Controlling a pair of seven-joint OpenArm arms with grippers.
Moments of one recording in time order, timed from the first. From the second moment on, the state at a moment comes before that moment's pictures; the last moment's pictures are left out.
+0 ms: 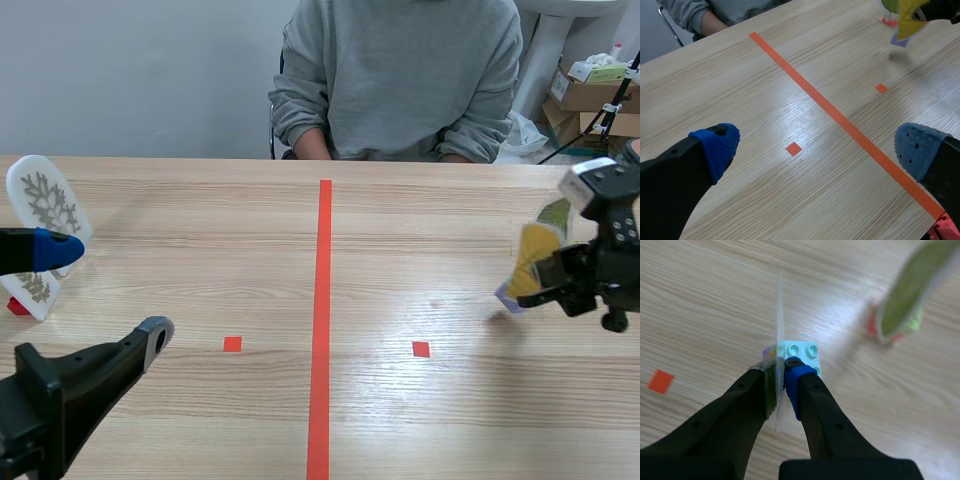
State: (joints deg) left arm 46.7 -25.6 -13.6 125.0 -18.3 -32.9 5.8; right arm -4.6 23.5 8.1 81.6 15.3 26.1 -27.1
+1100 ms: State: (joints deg) left arm 45.9 -25.6 -13.6 125.0 -18.3 -32.9 5.8; right arm 3.6 23.7 14.3 63.8 11.3 26.0 -19.1
